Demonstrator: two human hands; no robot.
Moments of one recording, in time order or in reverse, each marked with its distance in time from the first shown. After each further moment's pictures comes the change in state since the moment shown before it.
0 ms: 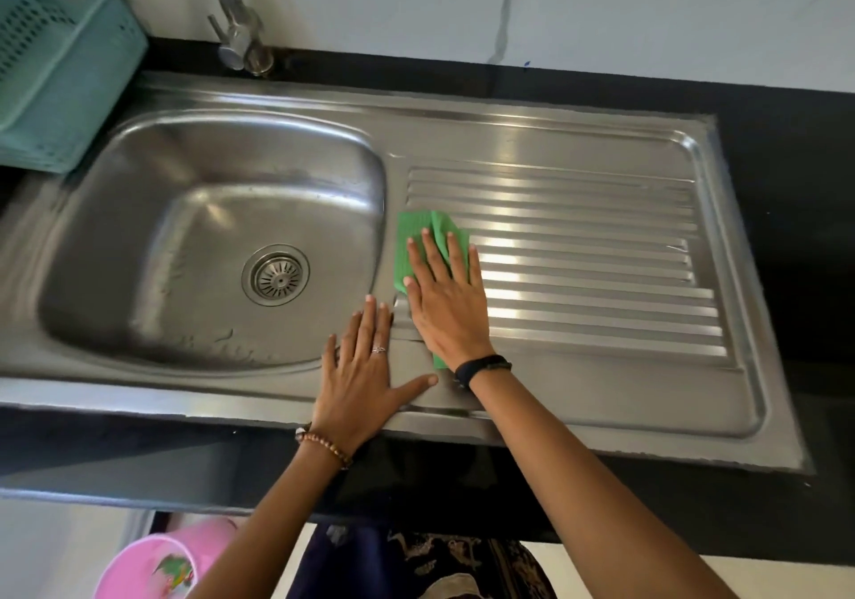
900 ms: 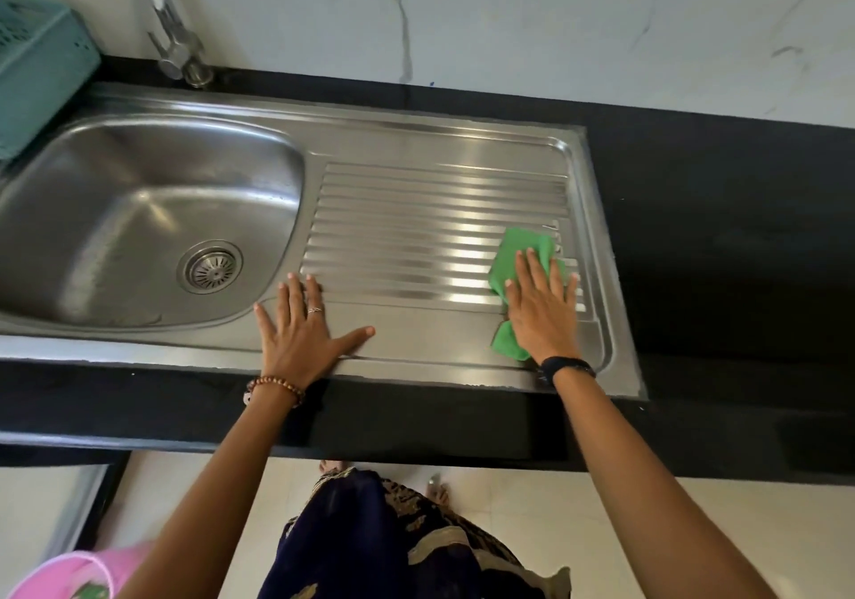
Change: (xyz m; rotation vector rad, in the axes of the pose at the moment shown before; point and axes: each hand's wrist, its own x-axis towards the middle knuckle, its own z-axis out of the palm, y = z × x) left_hand -0.010 0.062 0.009 0.006 0.054 -0.128; right_hand -0.123 0.204 -0.038 0.054 -0.015 0.342
